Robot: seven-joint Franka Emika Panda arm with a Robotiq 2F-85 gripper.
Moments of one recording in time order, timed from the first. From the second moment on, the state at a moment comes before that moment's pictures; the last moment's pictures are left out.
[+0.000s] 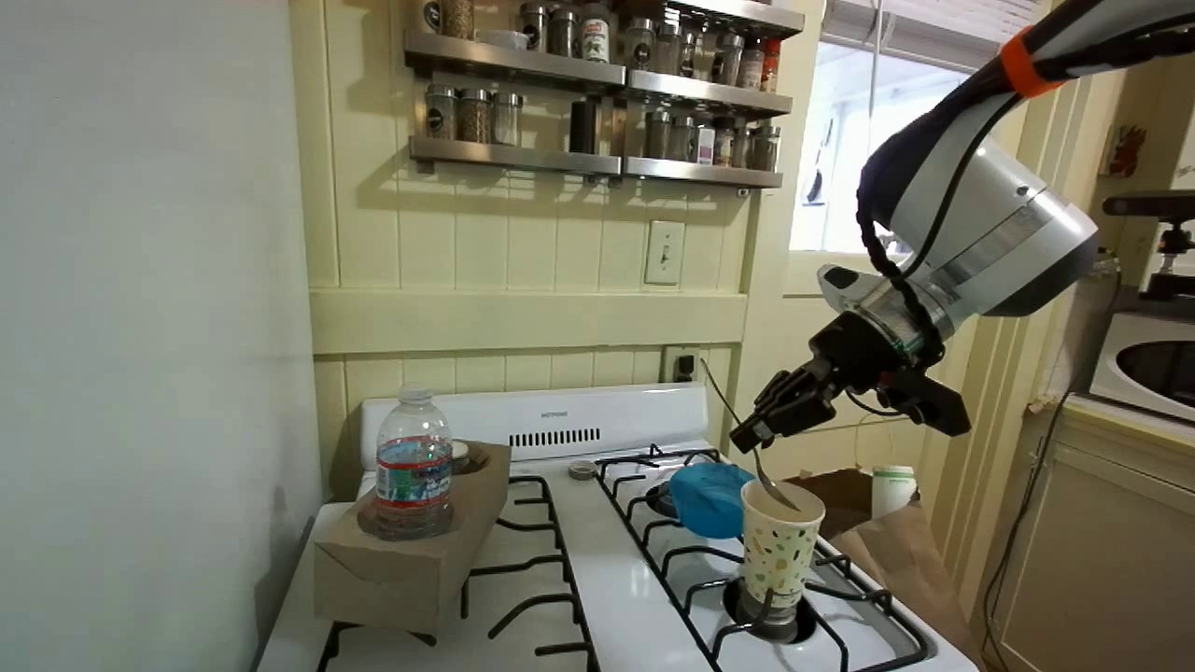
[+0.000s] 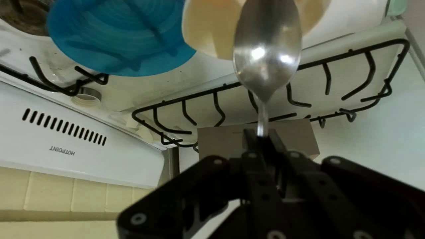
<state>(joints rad) 0.07 -0.39 -0.24 -2.75 1.02 2.35 -1.87</state>
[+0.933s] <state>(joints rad) 0.01 -0.27 -0.20 -2.75 1.05 2.34 -2.09</state>
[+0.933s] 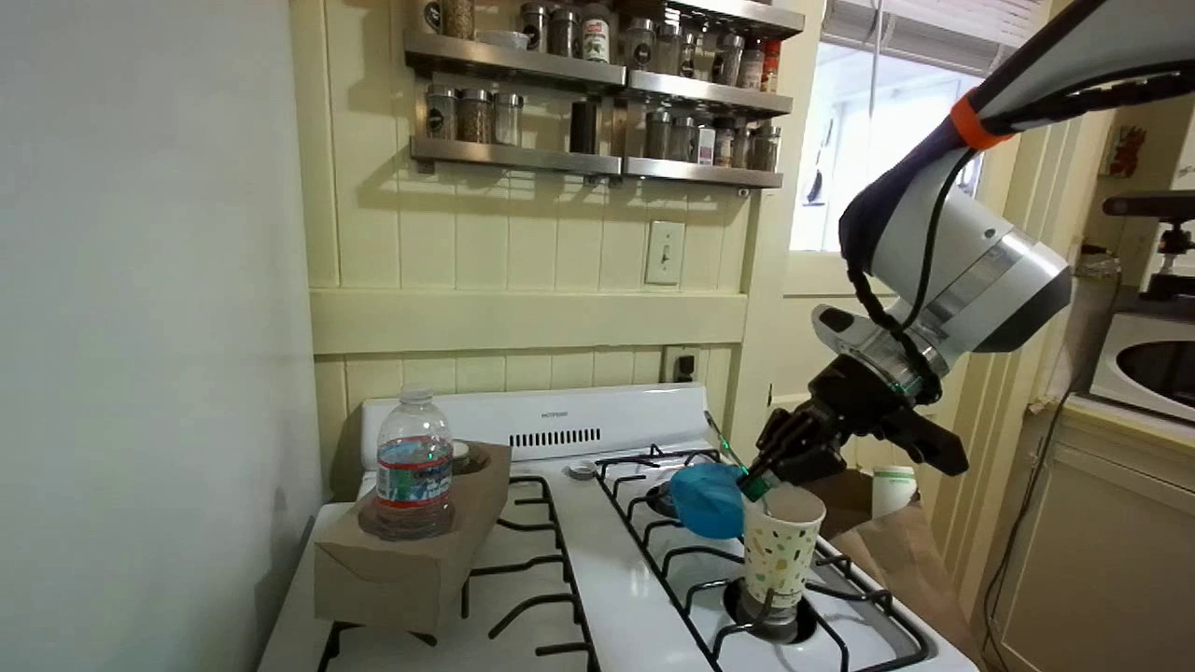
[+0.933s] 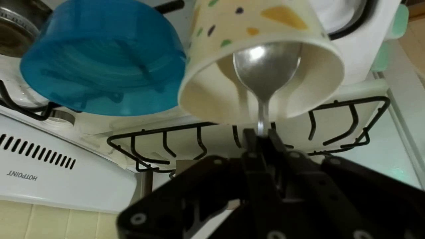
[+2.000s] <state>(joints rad) -0.08 -0.25 -0.19 -2.74 1.07 2.35 -2.22</state>
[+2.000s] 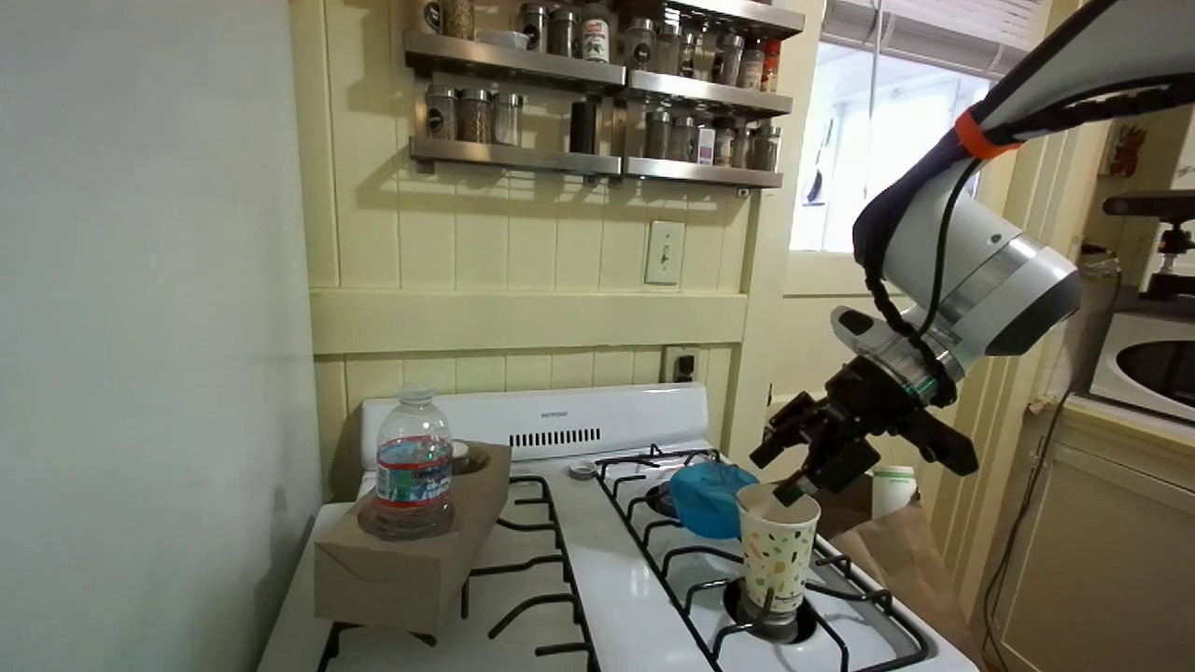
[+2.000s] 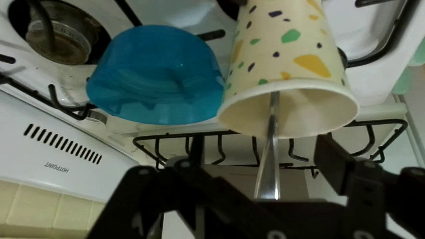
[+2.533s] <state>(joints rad) -0.13 -0.39 -0.18 -2.74 0.90 2.35 -2.22</state>
